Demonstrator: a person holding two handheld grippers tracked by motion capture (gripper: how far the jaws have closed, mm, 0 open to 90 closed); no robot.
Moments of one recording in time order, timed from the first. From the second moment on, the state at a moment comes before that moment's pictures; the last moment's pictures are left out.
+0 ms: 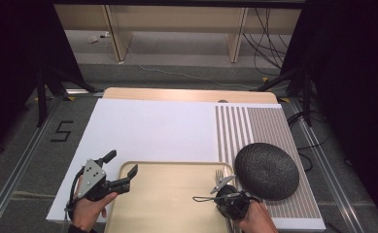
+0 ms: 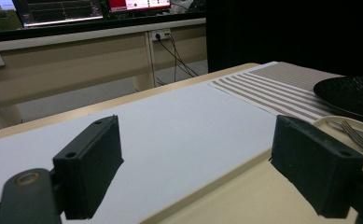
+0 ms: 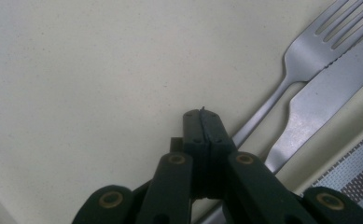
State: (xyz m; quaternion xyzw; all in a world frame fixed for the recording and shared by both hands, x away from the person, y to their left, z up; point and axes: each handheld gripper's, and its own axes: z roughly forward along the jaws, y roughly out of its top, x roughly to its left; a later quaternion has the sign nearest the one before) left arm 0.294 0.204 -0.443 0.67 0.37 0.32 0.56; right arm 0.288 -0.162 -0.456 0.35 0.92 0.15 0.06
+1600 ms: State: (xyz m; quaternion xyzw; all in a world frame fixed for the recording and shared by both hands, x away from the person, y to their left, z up) left arm 0.294 0.204 -0.442 0.67 0.37 0.32 0.56; right arm 0.286 -0.274 -0.409 0.50 0.77 0.39 0.05
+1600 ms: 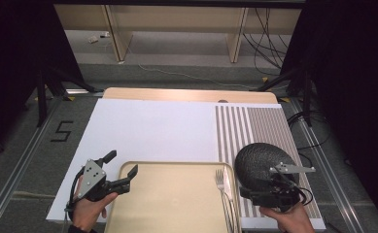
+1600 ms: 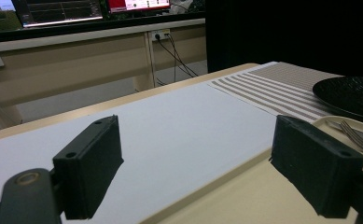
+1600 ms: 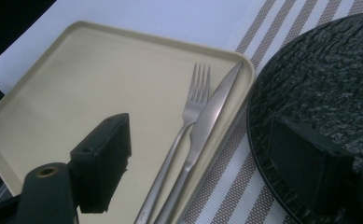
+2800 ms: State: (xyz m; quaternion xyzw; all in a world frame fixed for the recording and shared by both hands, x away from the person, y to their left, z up) left arm 0.296 0.202 -0.443 0.67 0.37 0.32 0.56; right arm 0.267 -0.331 -0.421 0.58 0.69 0.44 0.04
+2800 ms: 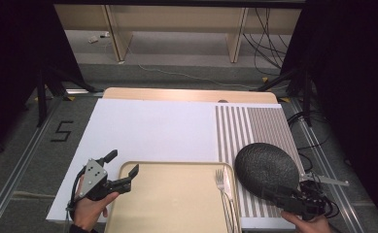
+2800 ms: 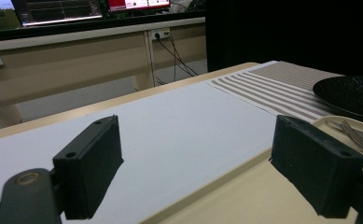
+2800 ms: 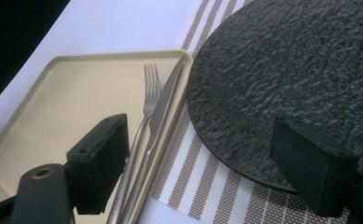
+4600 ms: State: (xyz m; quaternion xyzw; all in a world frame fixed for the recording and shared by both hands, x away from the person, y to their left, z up) left arm 0.295 0.200 -0.443 0.67 0.36 0.32 0.56; right arm 0.263 -0.380 -0.459 0.72 0.56 0.40 -0.07
